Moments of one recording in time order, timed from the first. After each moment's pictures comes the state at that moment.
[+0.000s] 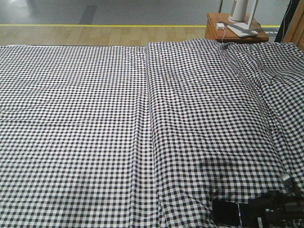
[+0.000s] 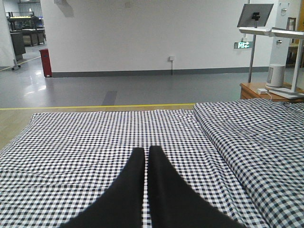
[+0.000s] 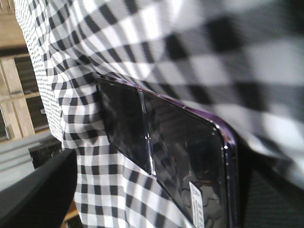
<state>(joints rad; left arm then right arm) 0.02 -0.02 0.03 -0.03 0.07 0.04 -0.70 2.87 -1.45 0.95 1.14 -1.25</state>
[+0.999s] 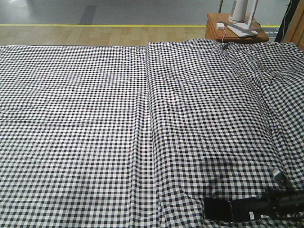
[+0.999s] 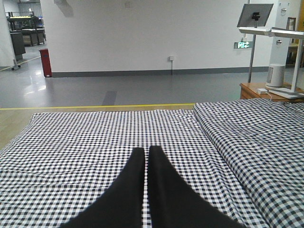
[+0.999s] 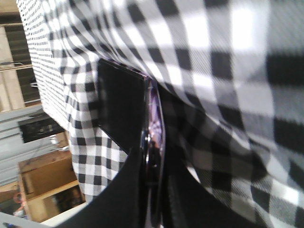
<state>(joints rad) 0.02 -0.02 0.03 -0.03 0.07 0.04 -0.63 2.83 -1.45 0.92 1.15 -1.24</state>
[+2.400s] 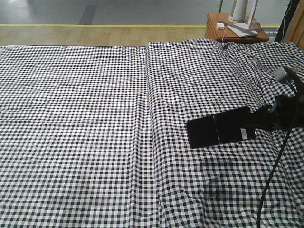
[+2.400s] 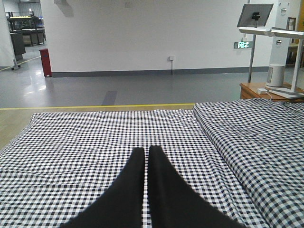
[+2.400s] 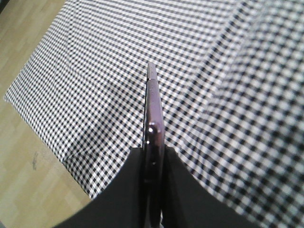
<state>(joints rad) 0.02 -0.02 0.03 -0.03 0.07 0.04 -0.30 1.71 -1.10 1.04 1.17 -1.27</state>
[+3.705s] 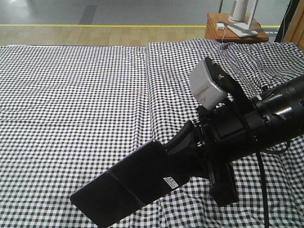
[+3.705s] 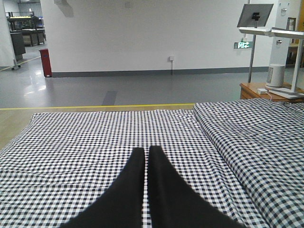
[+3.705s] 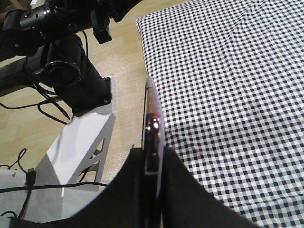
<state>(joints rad) 0.02 -0.02 0.03 -0.03 0.07 0.04 0.39 1.30 -1.09 1.01 1.22 -1.15</state>
